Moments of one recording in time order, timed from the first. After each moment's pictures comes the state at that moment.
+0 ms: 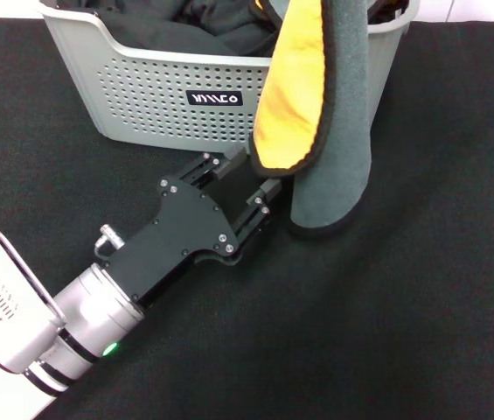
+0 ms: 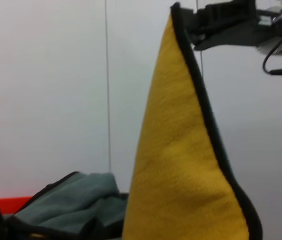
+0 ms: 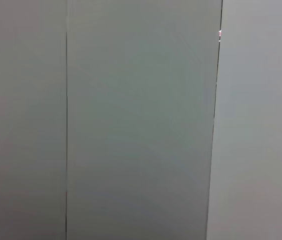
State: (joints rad) left arm -0.24 -2.11 2.25 0.36 -0.07 1.42 -0.25; right arm 0.66 2.01 -0.97 -1.43 -1.60 -1.52 1.96
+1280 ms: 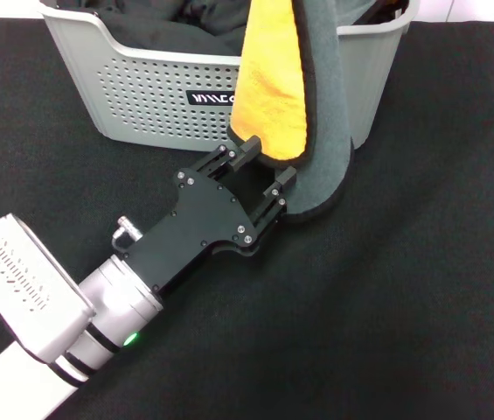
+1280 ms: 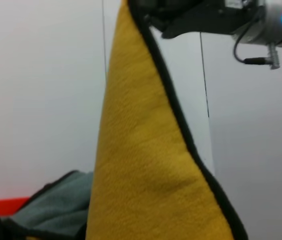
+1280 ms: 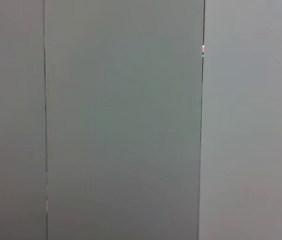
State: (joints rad) left arm -0.26 -2.11 2.37 0.40 -0.22 1.35 -0.18; right arm 0.70 2.02 -1.07 -1.37 -1.57 -1.35 1.95
